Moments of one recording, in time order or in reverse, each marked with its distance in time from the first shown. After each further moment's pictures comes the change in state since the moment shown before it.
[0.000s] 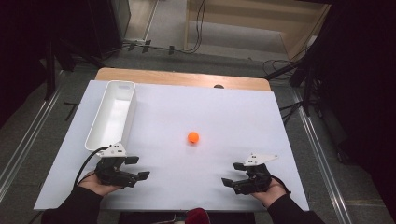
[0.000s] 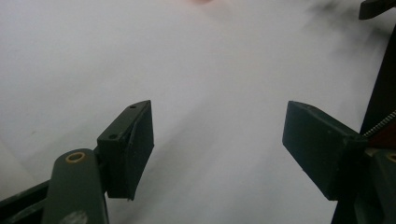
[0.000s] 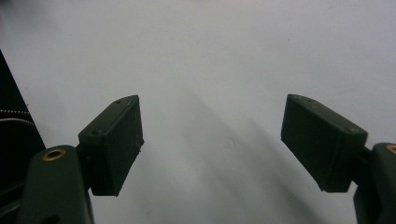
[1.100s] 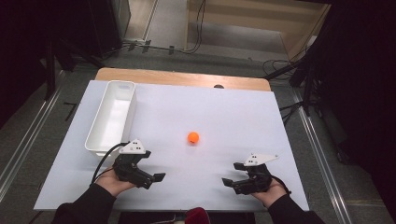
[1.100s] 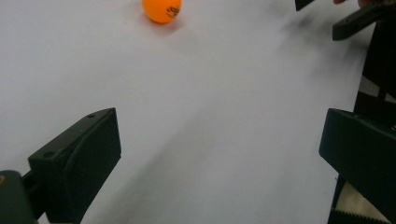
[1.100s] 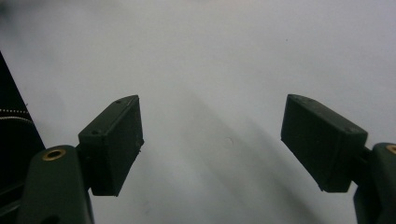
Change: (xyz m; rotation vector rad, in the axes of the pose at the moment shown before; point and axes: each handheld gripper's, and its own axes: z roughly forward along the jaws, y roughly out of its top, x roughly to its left) left arm -0.021 0.030 0.027 -0.023 -0.026 0.046; right arm 0.000 0.000 -0.001 -0.003 -0.002 -0.001
